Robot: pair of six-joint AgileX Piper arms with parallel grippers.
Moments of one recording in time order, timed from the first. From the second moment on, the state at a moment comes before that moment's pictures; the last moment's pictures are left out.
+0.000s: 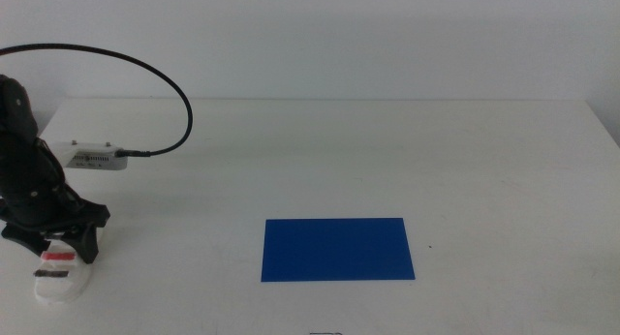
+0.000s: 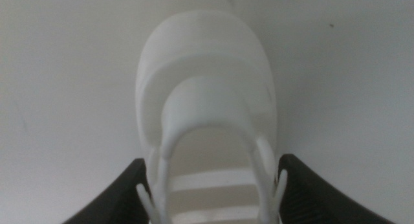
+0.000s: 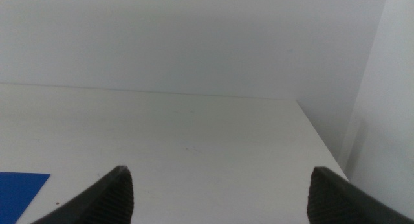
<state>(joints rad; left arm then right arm) 0.15 1.91 -1.23 -0.06 1.00 0.32 -0.02 -0.01 0.03 0.00 0.14 -0.07</state>
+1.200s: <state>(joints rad) -0.67 2.16 -1.84 -0.07 1.21 -0.17 -0.02 -0.01 0.03 0.00 0.14 -0.07</state>
